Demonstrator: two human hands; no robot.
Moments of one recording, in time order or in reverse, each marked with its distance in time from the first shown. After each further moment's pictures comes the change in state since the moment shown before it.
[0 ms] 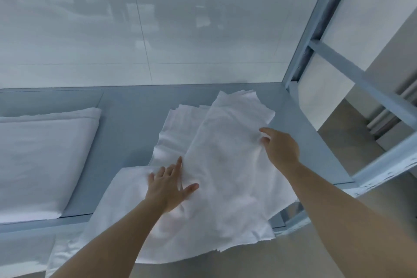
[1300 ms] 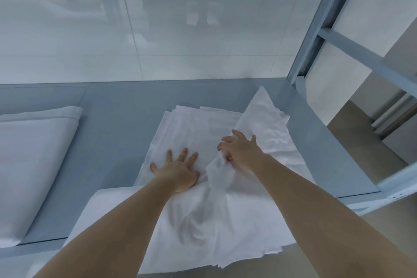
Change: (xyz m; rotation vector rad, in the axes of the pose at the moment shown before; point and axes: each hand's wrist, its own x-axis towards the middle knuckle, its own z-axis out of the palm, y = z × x) left_hand 0.102 0.023 0.003 0.057 -0.245 -0.073; right_hand 0.050 -0.051 0.104 -0.362 -0.511 -0.484
